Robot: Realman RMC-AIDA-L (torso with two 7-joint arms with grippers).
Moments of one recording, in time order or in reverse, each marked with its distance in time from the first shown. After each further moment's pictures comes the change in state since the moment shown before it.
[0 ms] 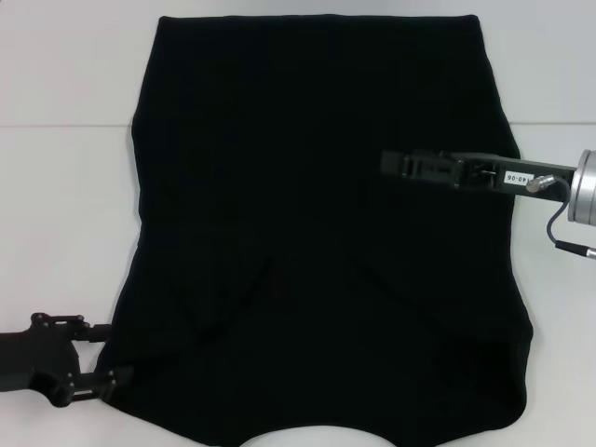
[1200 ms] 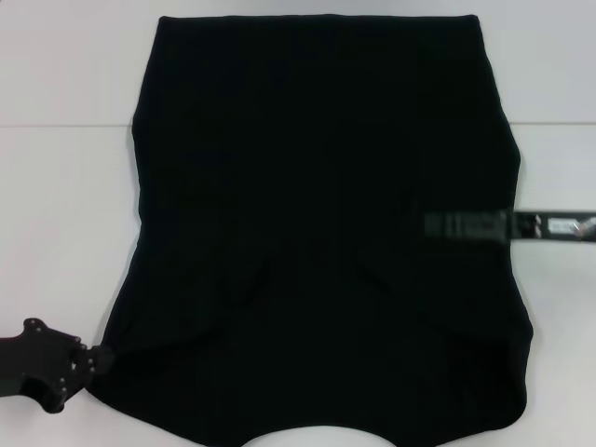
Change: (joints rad) left arm 0.004 0.003 -0.021 0.024 0.010 0.052 -0.035; right arm -0.038 -0.067 -0.002 -0.001 -0.164 -0.069 0.135
